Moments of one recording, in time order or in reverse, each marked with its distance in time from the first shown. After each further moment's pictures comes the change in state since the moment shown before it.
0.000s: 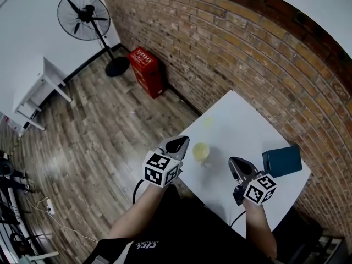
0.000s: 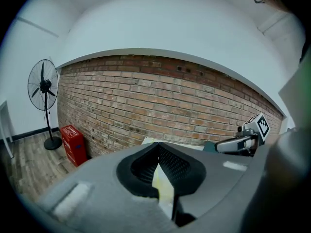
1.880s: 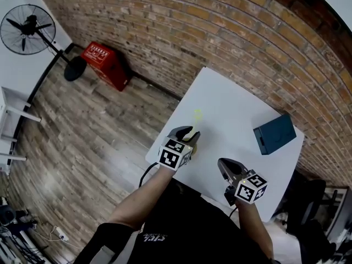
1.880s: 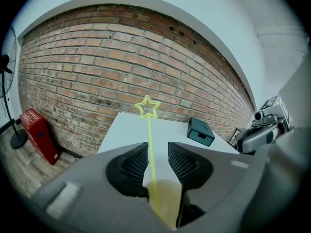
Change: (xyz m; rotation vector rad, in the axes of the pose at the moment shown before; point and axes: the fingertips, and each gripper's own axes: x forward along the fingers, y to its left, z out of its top) left arm 0.142 -0.017 -0.097 0.044 0.278 -0.331; right arm 0.013 -0.016 -0.068 0.203 0.059 -0.248
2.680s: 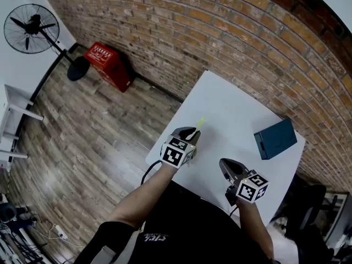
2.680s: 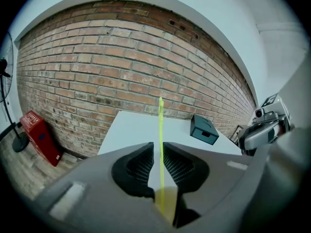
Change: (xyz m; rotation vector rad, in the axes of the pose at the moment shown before) left arm 0.019 0.011 0.004 0.034 0.031 0.032; right arm 0.004 -0.018 0.008 0.021 0.003 0.015
